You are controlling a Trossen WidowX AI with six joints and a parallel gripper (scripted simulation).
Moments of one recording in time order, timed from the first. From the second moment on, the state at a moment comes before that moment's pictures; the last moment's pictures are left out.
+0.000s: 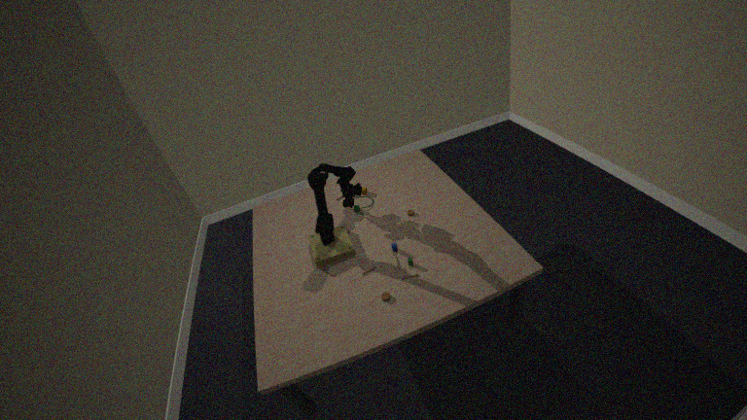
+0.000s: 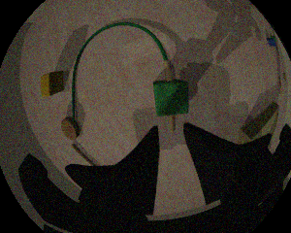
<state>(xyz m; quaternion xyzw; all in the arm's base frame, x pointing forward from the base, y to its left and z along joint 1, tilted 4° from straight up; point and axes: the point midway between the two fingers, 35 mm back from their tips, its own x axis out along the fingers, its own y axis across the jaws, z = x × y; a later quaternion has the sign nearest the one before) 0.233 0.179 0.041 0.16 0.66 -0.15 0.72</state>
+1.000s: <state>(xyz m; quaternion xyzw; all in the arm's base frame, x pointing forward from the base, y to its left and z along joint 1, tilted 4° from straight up) 0.232 0.176 0.015 0.15 0.66 -0.16 0.72</state>
